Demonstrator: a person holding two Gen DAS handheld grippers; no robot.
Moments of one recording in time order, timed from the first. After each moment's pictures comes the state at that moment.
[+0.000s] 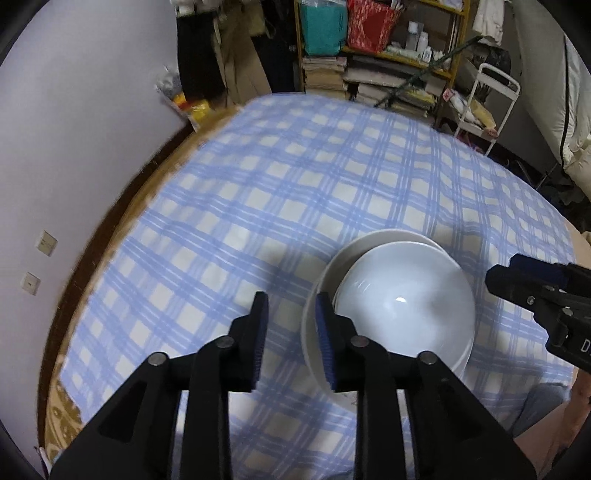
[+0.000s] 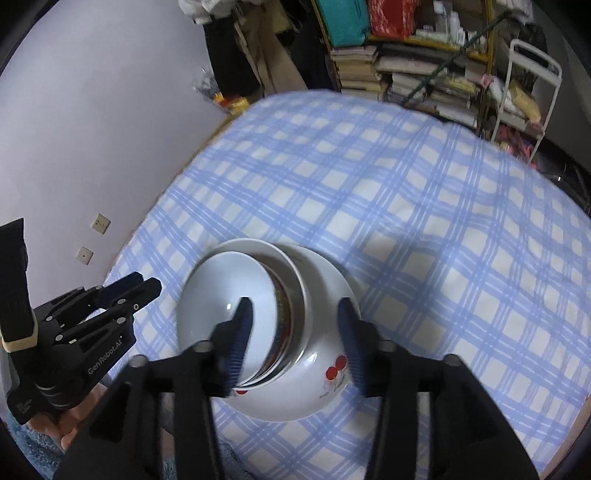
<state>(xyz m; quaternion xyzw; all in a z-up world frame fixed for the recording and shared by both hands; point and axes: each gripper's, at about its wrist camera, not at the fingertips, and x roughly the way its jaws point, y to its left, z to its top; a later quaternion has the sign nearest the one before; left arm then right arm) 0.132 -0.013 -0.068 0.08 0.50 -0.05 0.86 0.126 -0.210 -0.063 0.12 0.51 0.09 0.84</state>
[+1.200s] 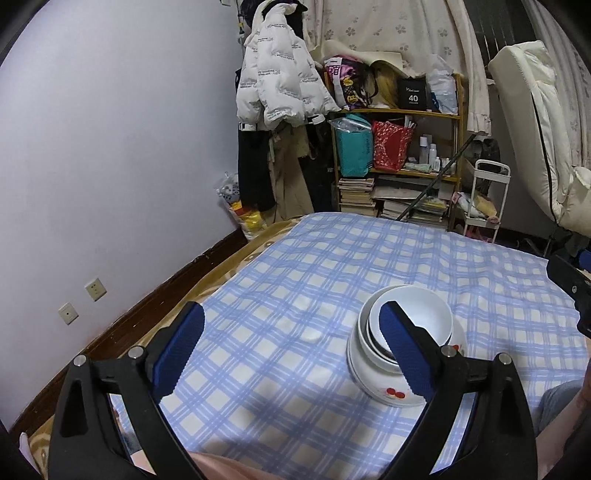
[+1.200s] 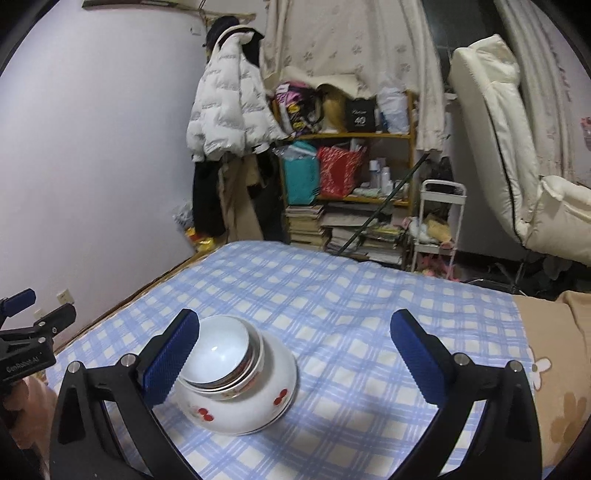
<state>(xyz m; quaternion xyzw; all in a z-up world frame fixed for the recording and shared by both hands) -0.008 0.042 0.005 0.07 0.28 -0.01 0.96 -0.031 -0.212 0.004 0.05 0.23 -0.04 0.97</state>
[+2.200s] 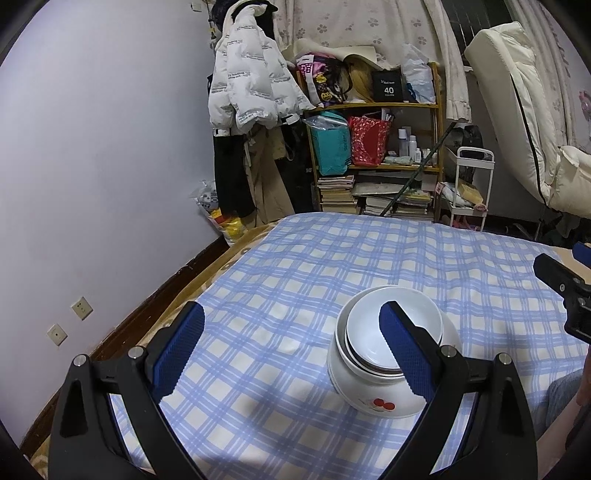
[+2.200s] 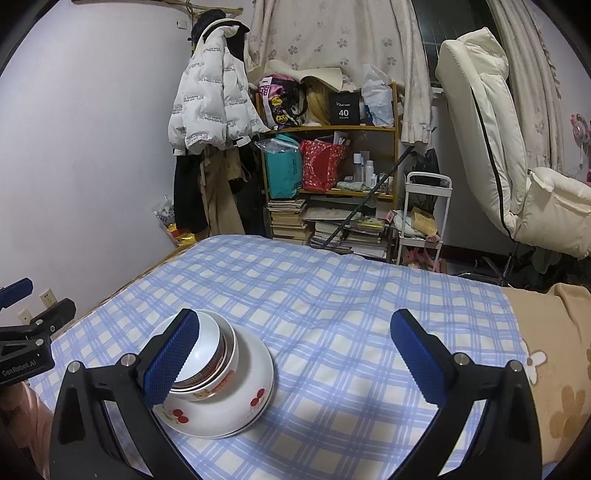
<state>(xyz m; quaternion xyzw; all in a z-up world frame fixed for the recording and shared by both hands) 0.013 0.009 -0.011 0.09 0.27 -0.04 0.96 -0.017 -0.225 -0.016 0.05 0.24 -0.07 0.97</state>
